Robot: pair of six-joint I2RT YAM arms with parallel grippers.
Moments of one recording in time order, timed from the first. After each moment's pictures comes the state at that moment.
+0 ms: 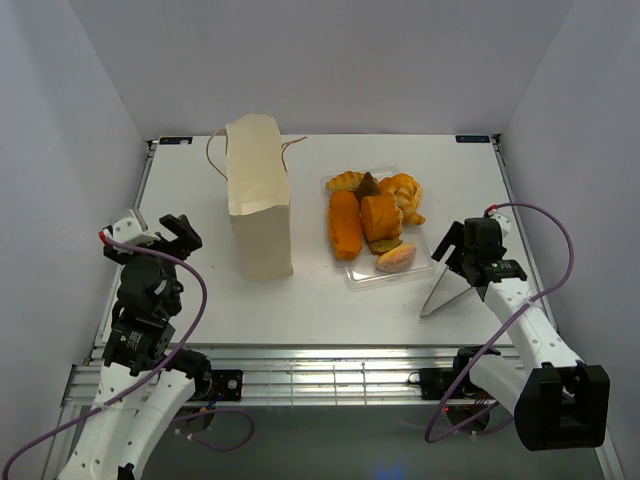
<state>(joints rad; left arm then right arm) -0.31 0.46 0.74 -0.29 -0.64 -0.27 0.10 0.98 0.63 -0.42 0.19 0.53</state>
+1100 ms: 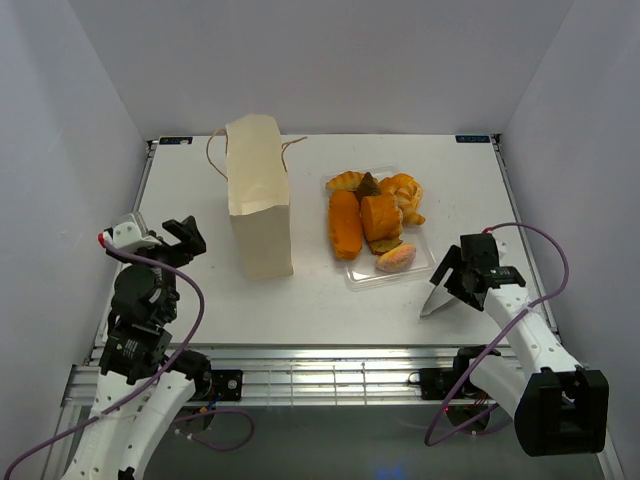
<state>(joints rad) -0.31 0.42 0.74 -0.29 -0.51 -0.27 0.10 0.97 0.58 -0.66 0.18 0.58</state>
